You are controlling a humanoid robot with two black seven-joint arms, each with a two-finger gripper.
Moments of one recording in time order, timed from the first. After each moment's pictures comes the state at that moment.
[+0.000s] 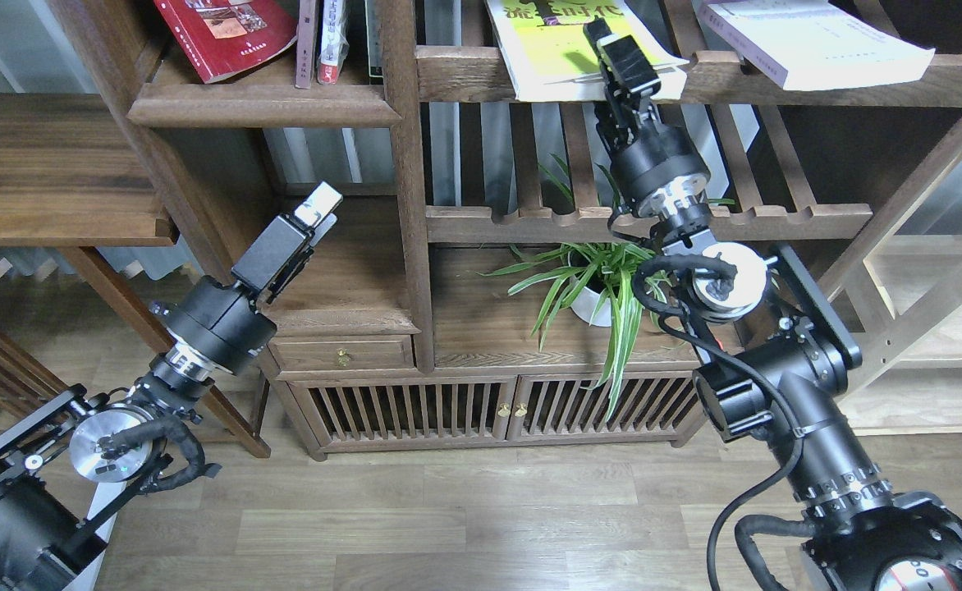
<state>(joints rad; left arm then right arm) -0.34 0.37 -0.85 -1.42 -0.14 -0.49 -0.13 0.52 0.02 1.31 1.15 0.07 0.30 0.03</state>
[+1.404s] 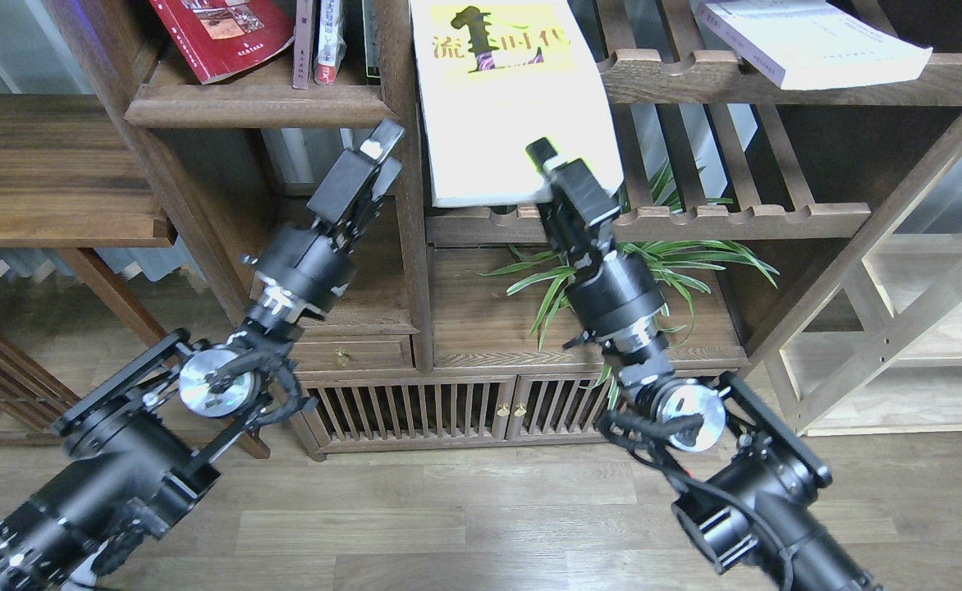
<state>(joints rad) -0.55 0.08 -0.85 -1.18 -0.20 -0.49 -0.13 0.26 0.02 1.06 1.30 0.10 0.58 0.08</state>
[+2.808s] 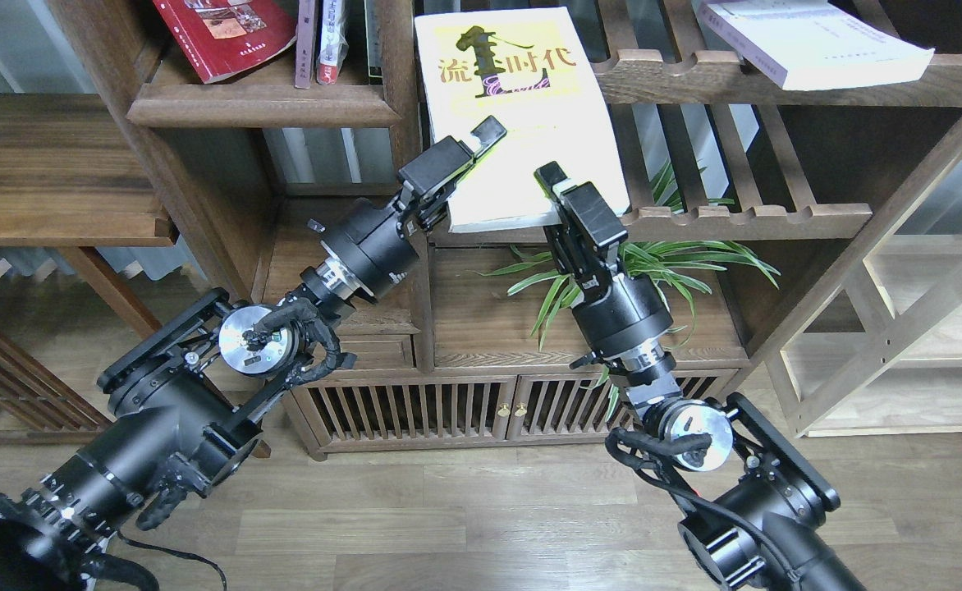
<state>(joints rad) -0.65 0.00 -0.87 -1.10 -0.29 -0.49 0.16 0.22 0.02 1.09 1.32 0.10 0.58 0.07</state>
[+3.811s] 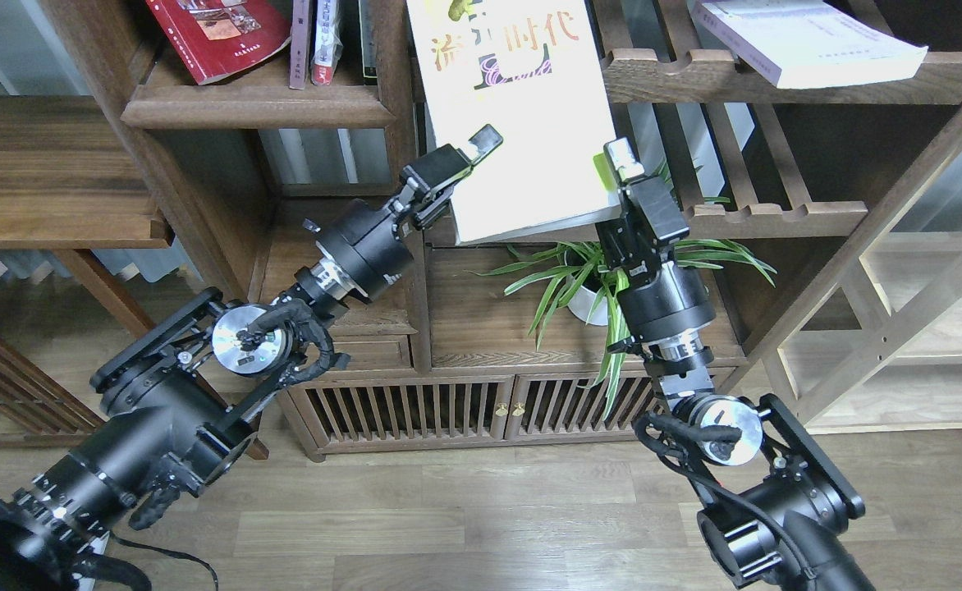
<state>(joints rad) -0.64 0.03 -0.87 -1.10 -0.28 -0.49 0.16 0.19 0.02 1.23 1.31 0.10 0.58 0.08</state>
